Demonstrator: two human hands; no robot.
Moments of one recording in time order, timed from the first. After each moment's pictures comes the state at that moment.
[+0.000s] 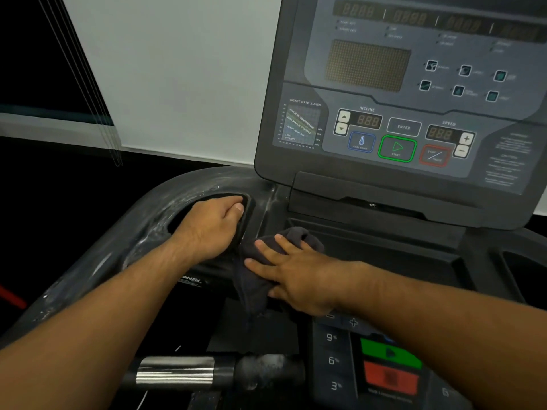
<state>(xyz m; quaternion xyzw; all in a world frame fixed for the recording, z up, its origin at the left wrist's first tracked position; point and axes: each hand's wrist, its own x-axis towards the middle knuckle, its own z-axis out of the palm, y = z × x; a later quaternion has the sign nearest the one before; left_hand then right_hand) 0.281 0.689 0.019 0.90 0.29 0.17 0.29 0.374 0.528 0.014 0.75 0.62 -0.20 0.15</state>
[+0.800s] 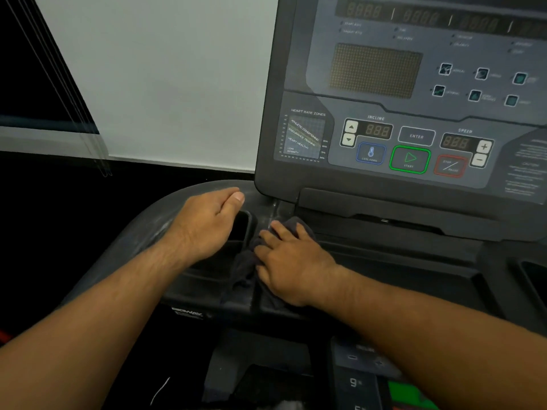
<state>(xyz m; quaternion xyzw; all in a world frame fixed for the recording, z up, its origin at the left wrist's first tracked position) 0.308 0.727 0.032 0.89 0.26 0.21 0.31 0.397 0.585 0.000 0.81 0.57 -0.07 0.10</state>
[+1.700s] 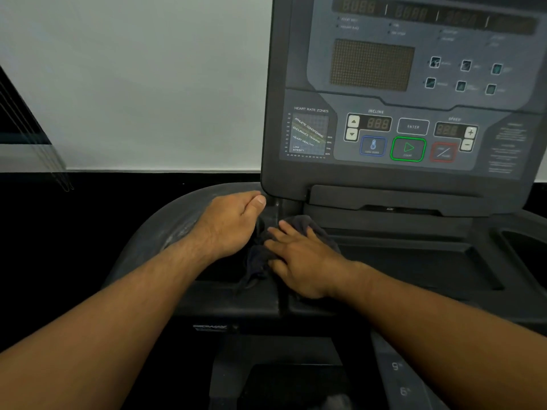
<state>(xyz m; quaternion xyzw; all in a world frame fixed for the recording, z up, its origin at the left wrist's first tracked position) 0.326 0.757 0.023 0.92 0.13 0.14 0.33 0.391 0.601 -0.008 0.86 0.49 -0.13 0.00</state>
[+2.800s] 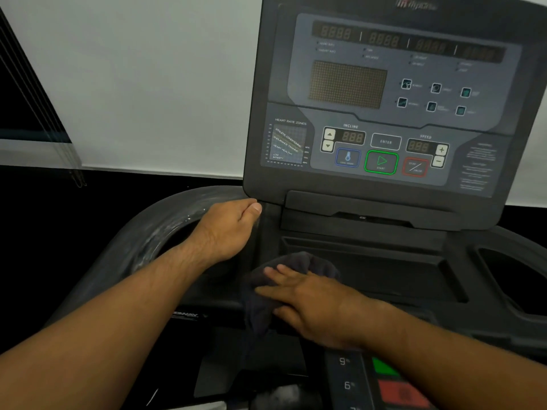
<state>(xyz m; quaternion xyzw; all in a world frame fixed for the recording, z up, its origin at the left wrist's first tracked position) 0.328 0.714 0.024 0.92 0.17 0.15 0.31 0.371 0.514 0.002 0.80 0.57 -0.18 0.00</state>
